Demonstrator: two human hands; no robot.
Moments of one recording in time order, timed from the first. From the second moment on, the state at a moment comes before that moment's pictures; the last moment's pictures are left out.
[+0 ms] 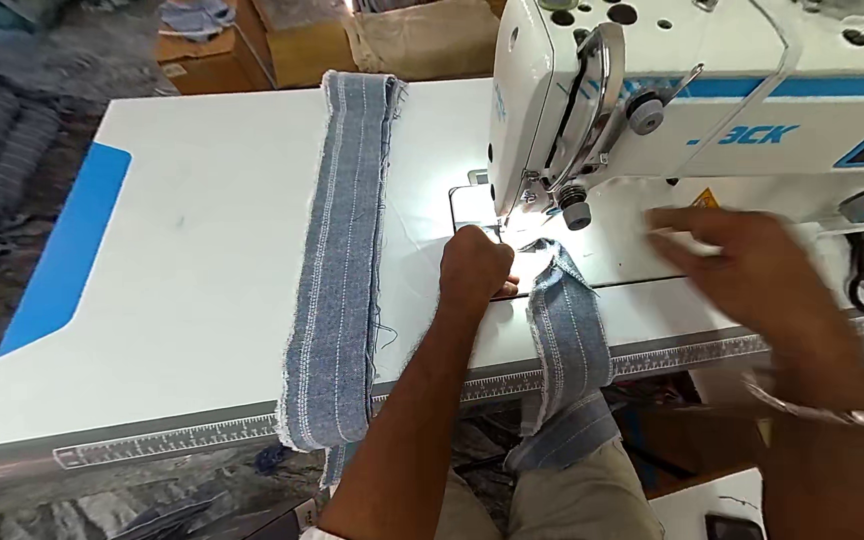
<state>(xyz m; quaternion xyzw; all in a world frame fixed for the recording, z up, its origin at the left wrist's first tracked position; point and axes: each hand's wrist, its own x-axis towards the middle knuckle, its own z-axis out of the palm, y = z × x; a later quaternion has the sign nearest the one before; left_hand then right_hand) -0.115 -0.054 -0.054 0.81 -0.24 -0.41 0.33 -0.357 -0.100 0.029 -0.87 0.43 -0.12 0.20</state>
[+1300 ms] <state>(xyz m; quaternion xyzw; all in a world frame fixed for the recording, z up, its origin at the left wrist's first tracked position) -0.218 0.105 -0.056 0.78 -0.45 -0.38 0.20 -0.242 -0.104 -0.062 -0.94 0.34 0.00 0.08</state>
